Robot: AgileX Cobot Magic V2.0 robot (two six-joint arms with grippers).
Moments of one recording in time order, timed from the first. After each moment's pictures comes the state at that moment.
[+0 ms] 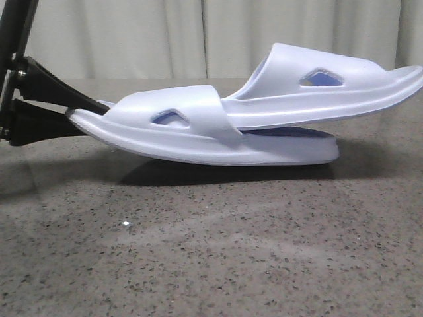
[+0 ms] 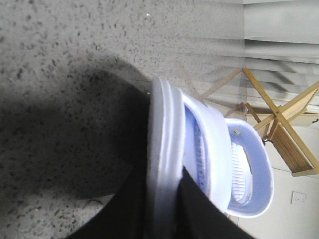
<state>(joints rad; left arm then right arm) -0.22 1.39 -0.56 -1.77 0.81 0.67 0.39 0.55 -0.48 0.36 -0.36 0.15</state>
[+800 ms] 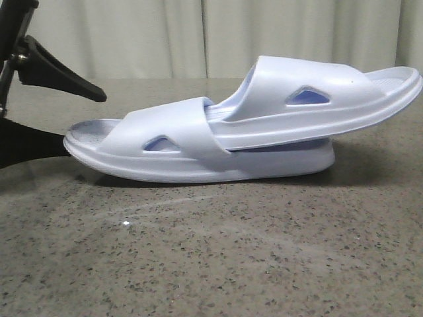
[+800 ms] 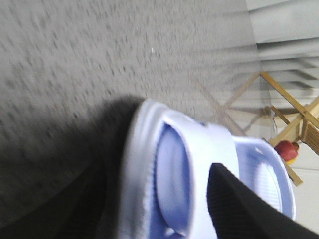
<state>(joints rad) -0.17 1.39 -0.56 -1.78 0.76 0.90 0.39 0.55 -0.48 0.36 -0.36 0.14</state>
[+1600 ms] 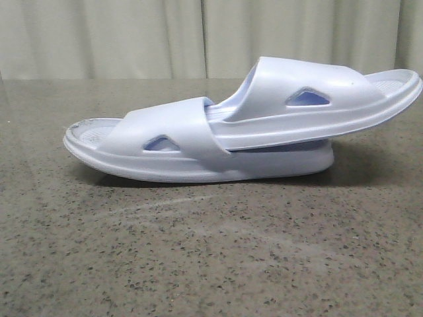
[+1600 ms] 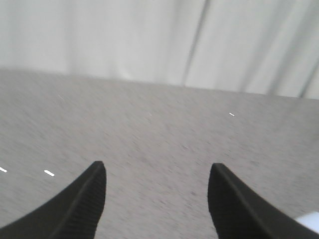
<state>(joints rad) 0.13 0.87 -0.56 -1.67 0.52 1.55 0.36 0.55 -0.48 0.80 -0.28 -0.85</state>
